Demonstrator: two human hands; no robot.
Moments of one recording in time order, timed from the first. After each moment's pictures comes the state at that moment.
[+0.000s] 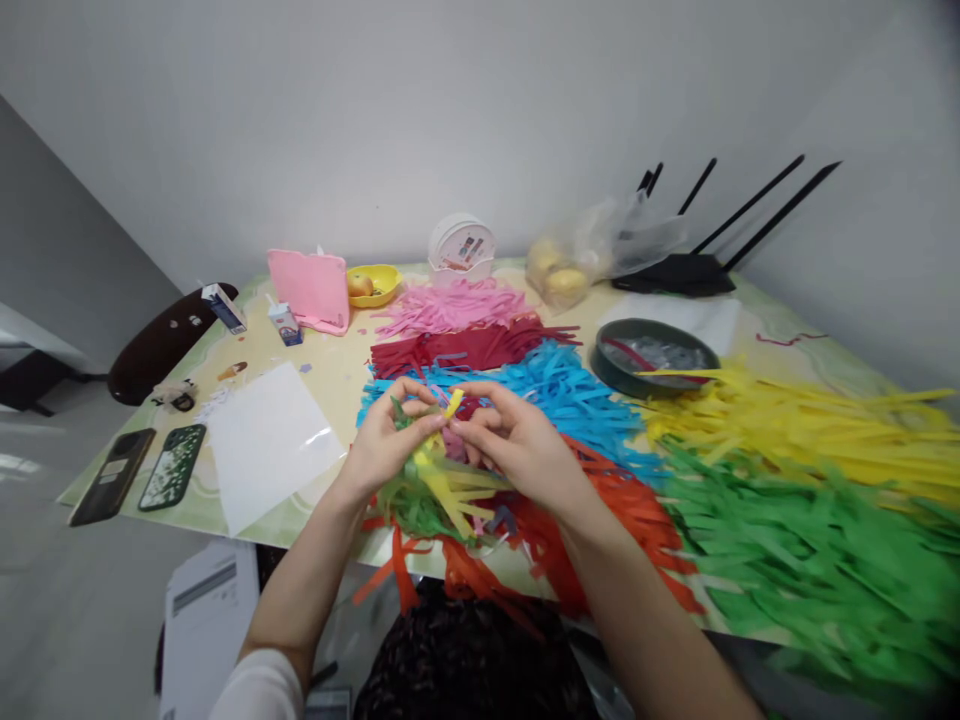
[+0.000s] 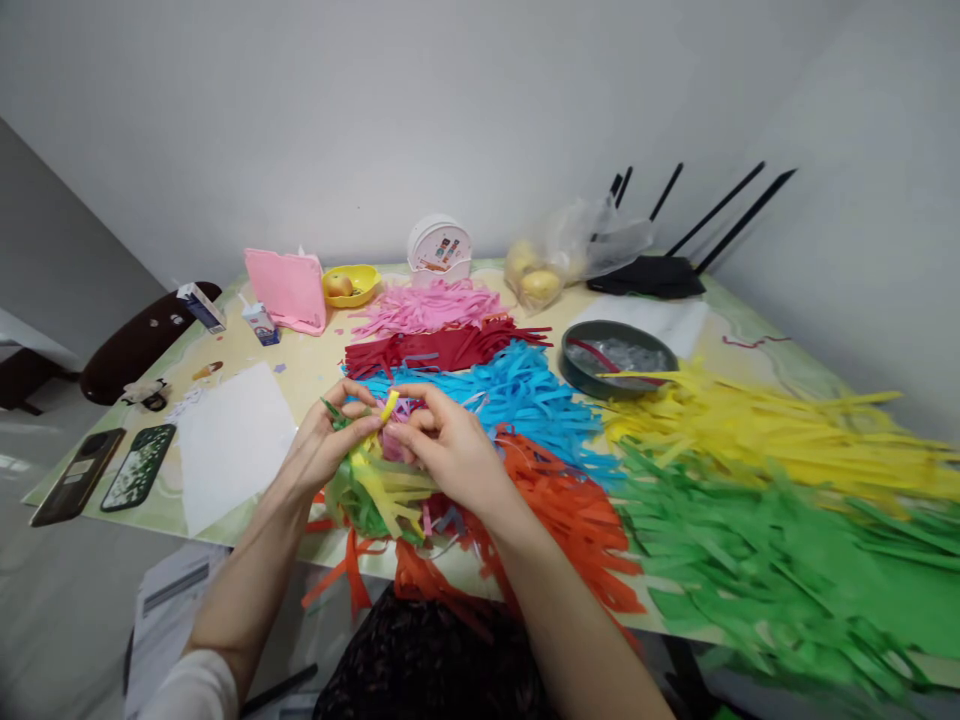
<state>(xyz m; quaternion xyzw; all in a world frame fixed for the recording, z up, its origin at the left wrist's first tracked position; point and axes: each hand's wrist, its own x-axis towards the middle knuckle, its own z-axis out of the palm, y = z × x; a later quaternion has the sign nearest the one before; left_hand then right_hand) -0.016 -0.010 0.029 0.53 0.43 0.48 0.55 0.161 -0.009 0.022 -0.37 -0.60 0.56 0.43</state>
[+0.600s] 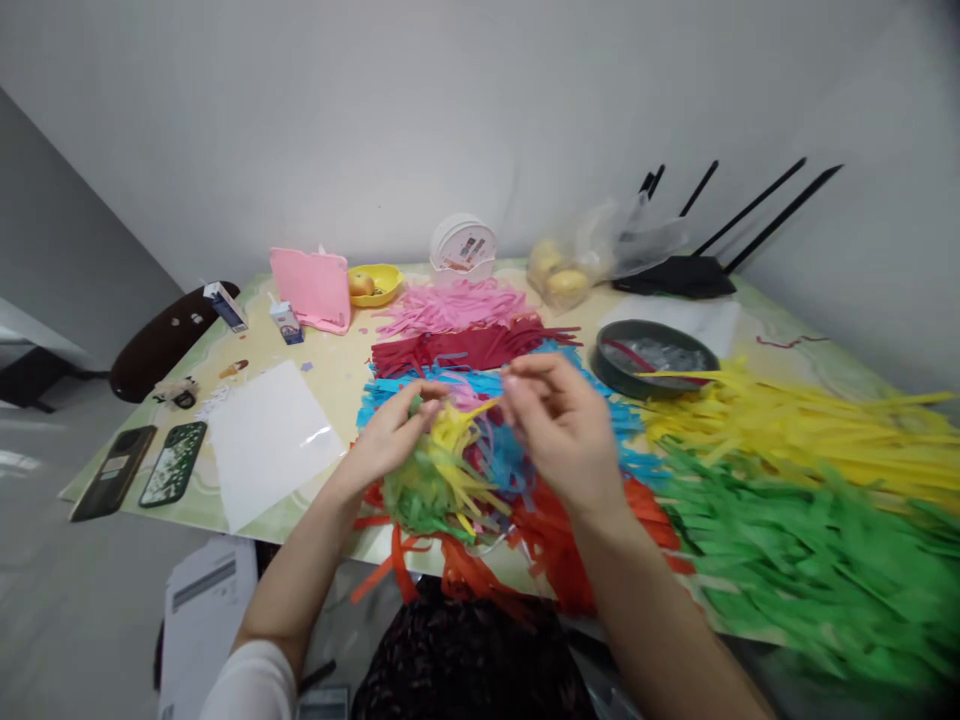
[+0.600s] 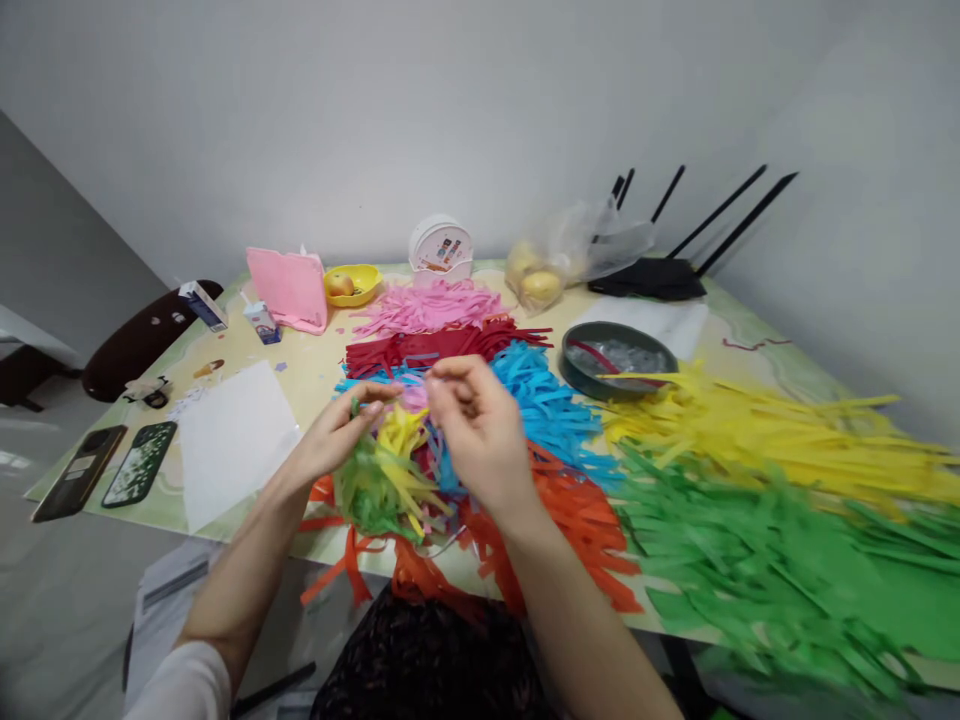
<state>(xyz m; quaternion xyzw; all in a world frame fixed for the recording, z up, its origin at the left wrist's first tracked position) -0.023 0.007 0.018 0.72 0.45 0.37 0.37 0.165 -0.010 0.035 -0.37 -0.55 0.41 0.62</state>
